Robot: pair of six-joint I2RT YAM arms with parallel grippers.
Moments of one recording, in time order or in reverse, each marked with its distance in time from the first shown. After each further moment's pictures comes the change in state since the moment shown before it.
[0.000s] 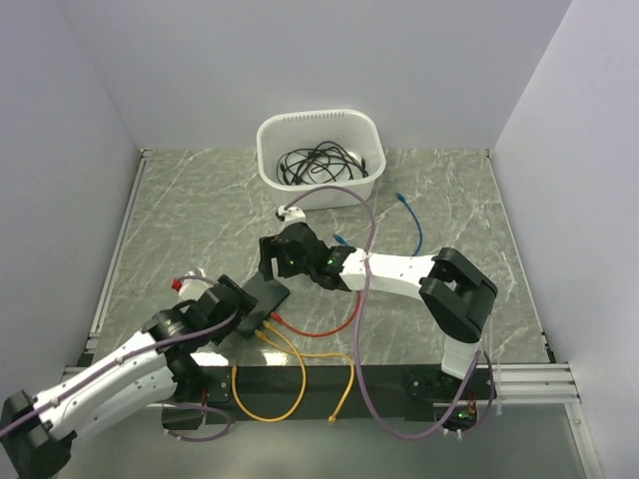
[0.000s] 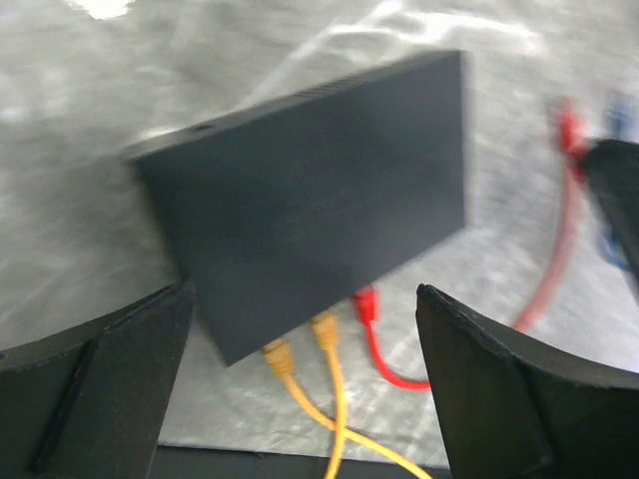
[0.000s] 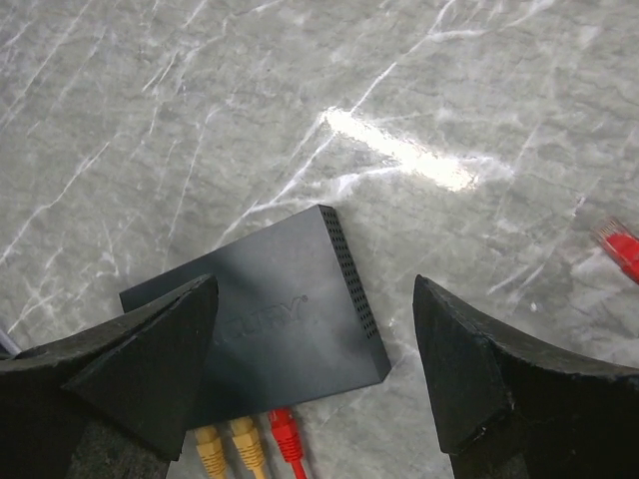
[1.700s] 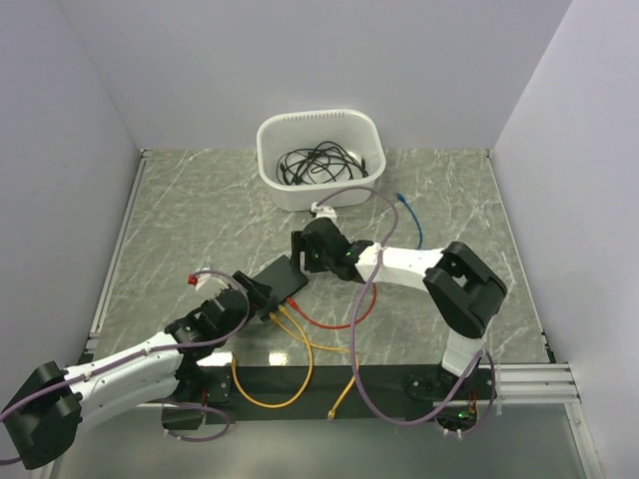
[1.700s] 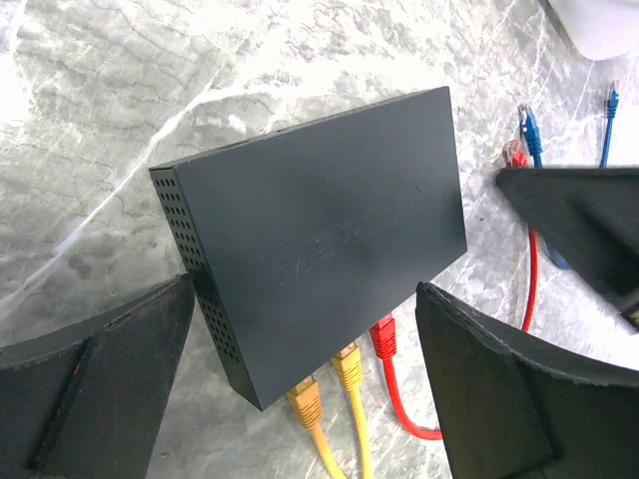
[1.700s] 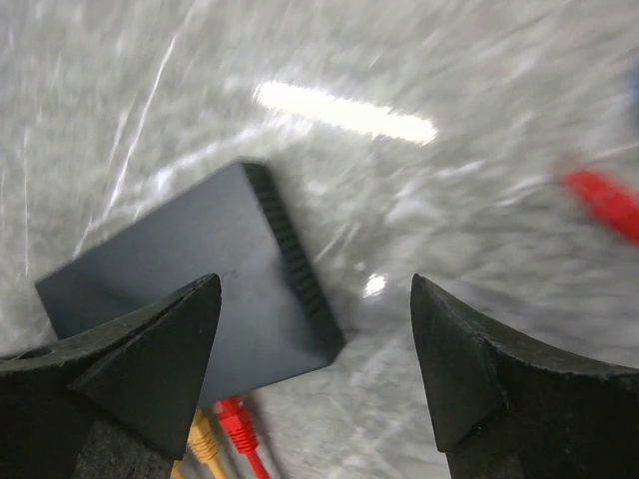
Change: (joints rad) left arm -0.032 0.186 -0.200 0.633 -0.110 0.156; right arm -0.142 -0.006 -0.103 -0.058 0.003 0.072
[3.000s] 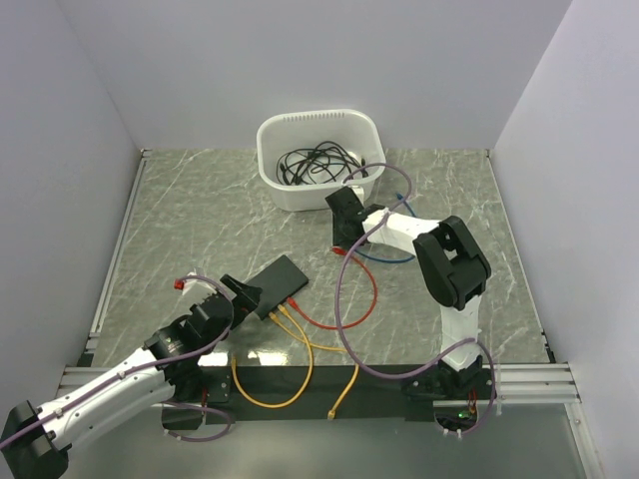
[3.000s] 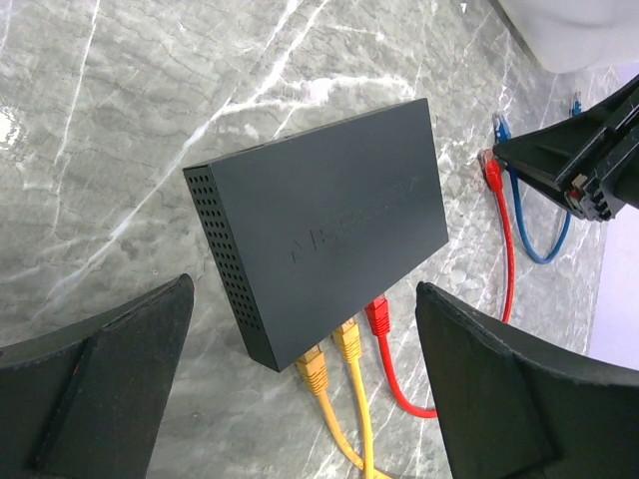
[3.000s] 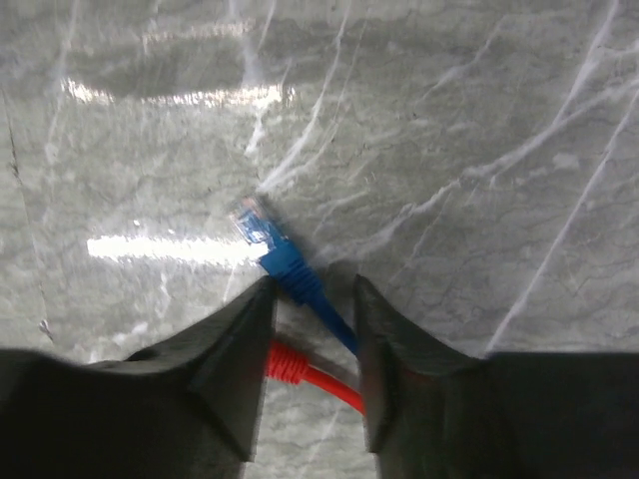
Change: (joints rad) left arm 0.003 -0.308 0.000 -0.260 -0.017 0.023; right arm -0.260 0.185 0.244 -0.326 0.100 -0.136
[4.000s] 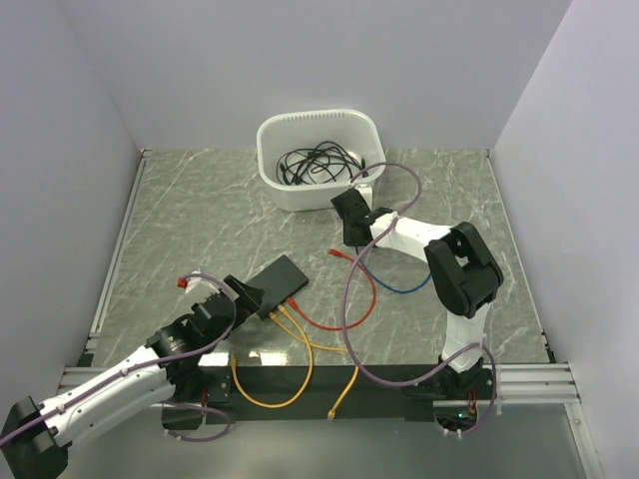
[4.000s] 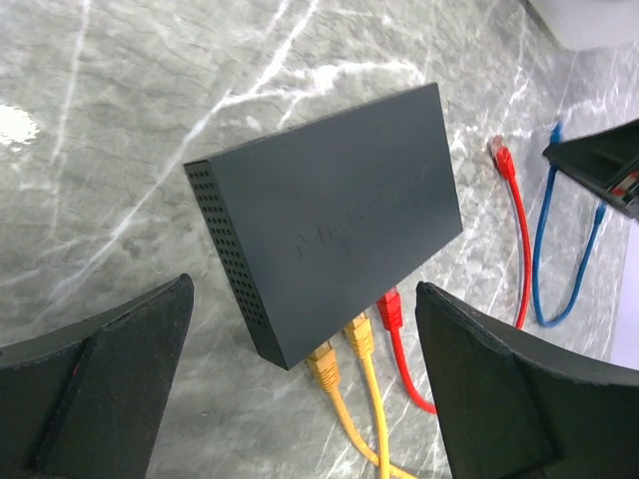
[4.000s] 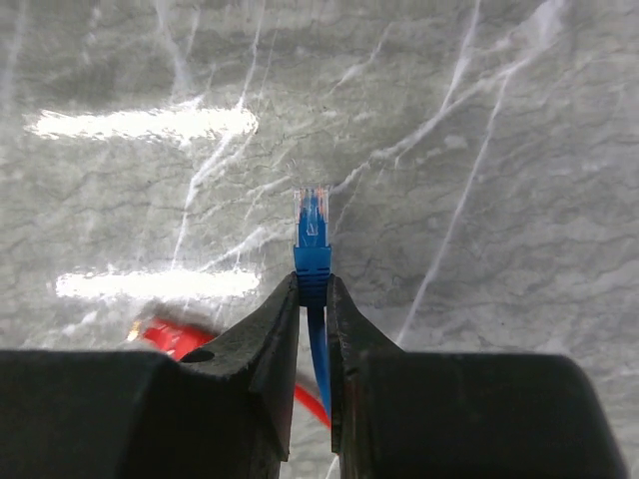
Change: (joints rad) left arm 0.000 0.035 0.000 0.018 0.014 0.032; right arm -0.003 -0.077 -0.069 0.009 0.112 -0.024
